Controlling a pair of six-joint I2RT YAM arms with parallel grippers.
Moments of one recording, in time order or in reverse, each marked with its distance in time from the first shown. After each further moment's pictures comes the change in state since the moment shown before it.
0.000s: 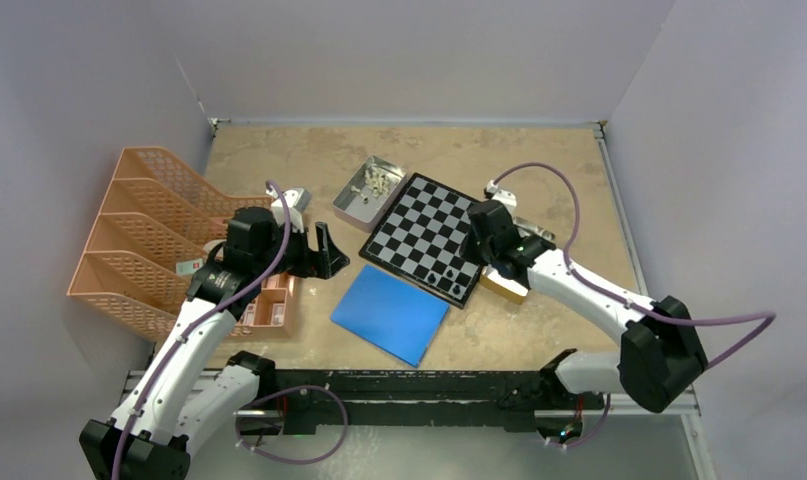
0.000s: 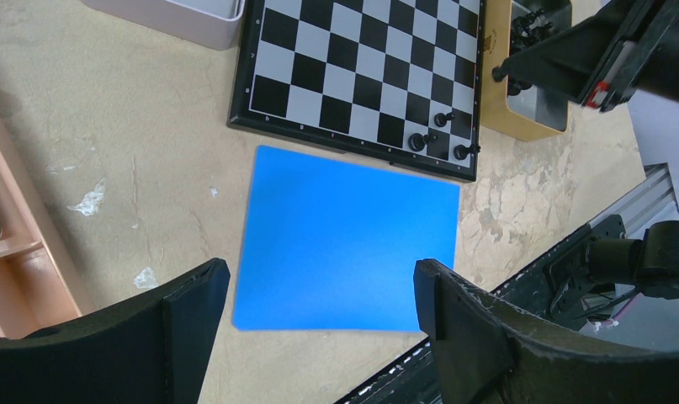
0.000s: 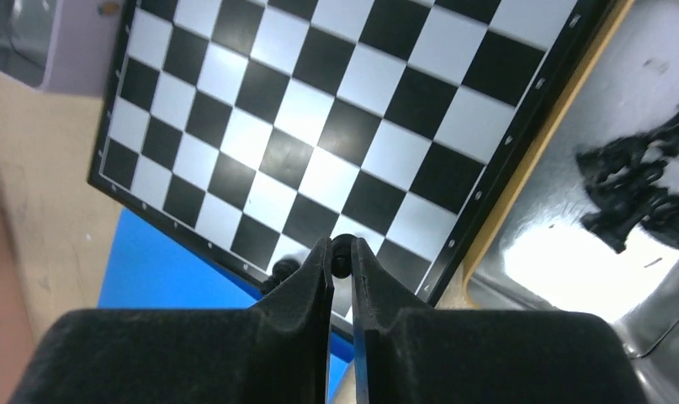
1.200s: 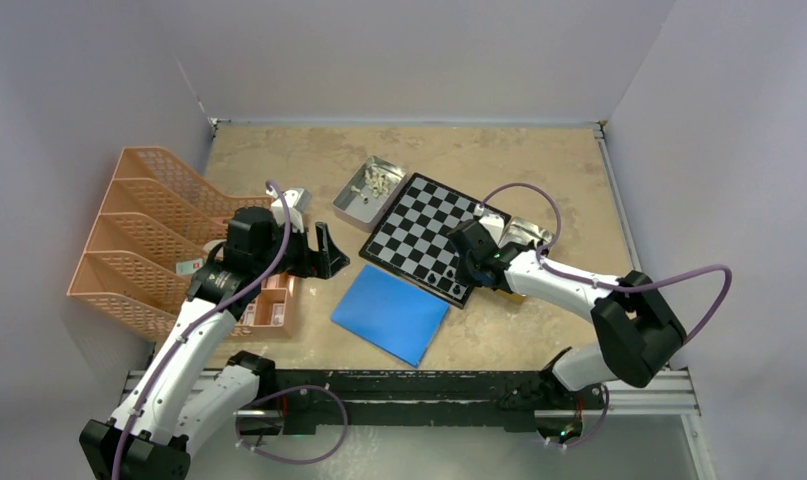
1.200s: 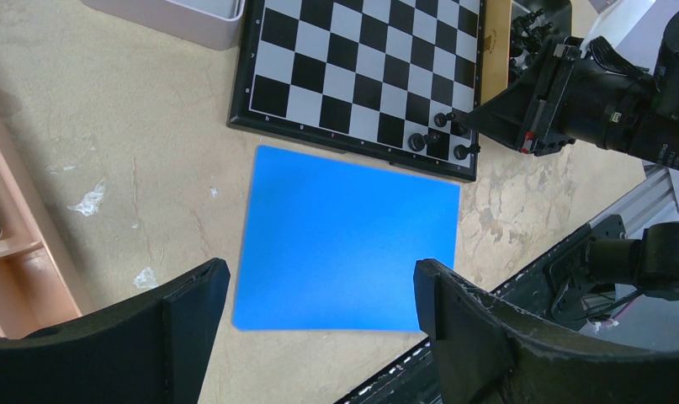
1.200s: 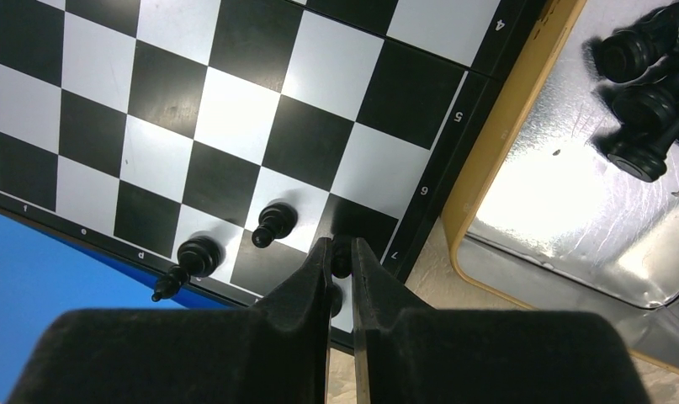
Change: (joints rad) left arm 0.000 0.000 0.000 0.000 0.000 0.000; right arm 0.113 0.156 -0.050 -0.065 0.074 0.122
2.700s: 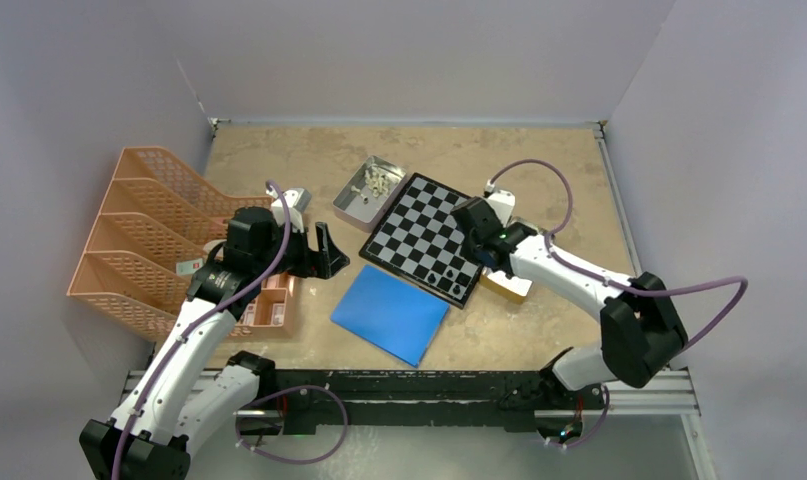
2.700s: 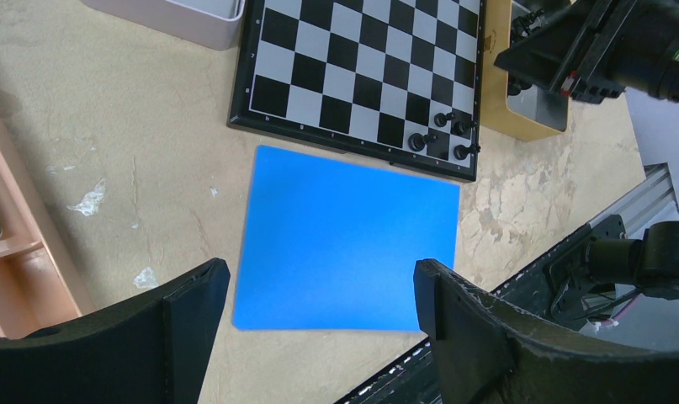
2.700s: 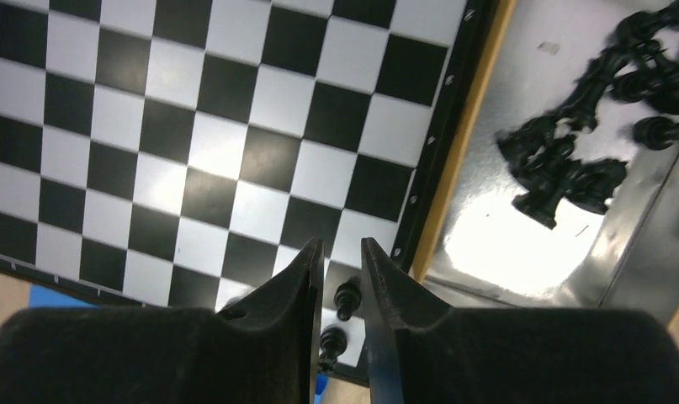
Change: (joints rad) left arm 0.000 0.000 0.000 0.000 0.000 0.000; right arm -0.040 0.001 0.155 -0.097 0.138 -0.008
